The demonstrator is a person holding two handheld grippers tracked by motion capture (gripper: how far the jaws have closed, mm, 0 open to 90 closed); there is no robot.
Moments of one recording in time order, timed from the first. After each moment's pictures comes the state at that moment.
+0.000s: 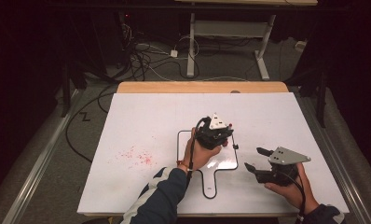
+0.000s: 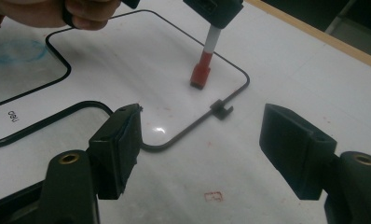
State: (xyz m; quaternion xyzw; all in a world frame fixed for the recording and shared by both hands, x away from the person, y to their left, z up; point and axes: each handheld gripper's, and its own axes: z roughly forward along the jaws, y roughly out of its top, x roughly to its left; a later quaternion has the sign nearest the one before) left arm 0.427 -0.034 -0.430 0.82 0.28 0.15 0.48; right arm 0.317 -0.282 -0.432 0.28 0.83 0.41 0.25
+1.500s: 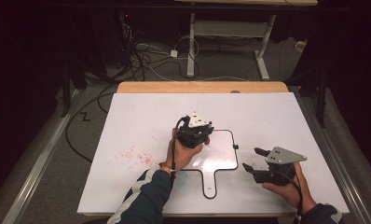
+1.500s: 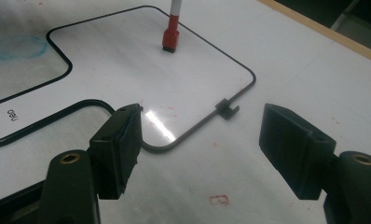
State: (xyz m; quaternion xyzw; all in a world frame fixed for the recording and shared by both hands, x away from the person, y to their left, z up) left arm 0.418 0.004 -0.429 0.82 0.30 0.16 0.46; right arm 0.319 -0.277 -0.435 0.28 0.84 0.40 0.25
